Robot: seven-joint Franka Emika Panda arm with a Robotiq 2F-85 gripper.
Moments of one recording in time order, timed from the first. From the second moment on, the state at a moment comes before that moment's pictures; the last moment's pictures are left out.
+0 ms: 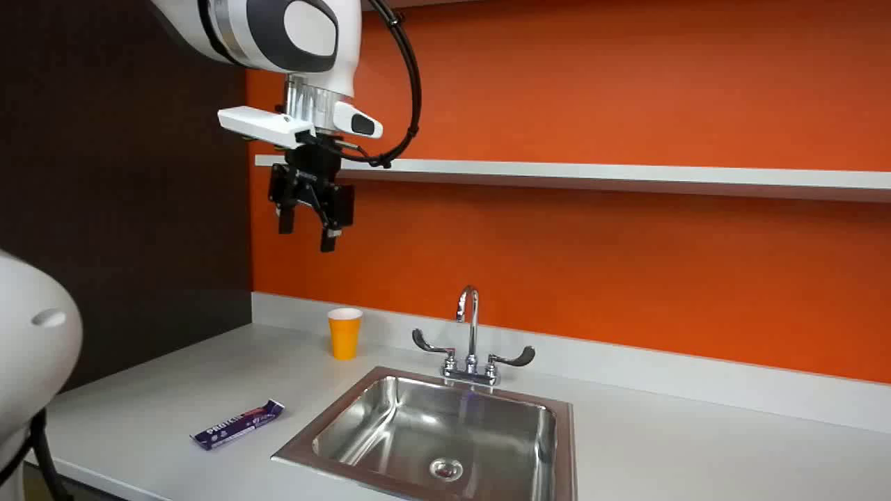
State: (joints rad) arm 0.00 -0.62 -0.09 -2.51 0.15 1.99 0.03
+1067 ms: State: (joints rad) arm 0.02 -0.54 0.08 -2.56 0.15 2.06 0.14
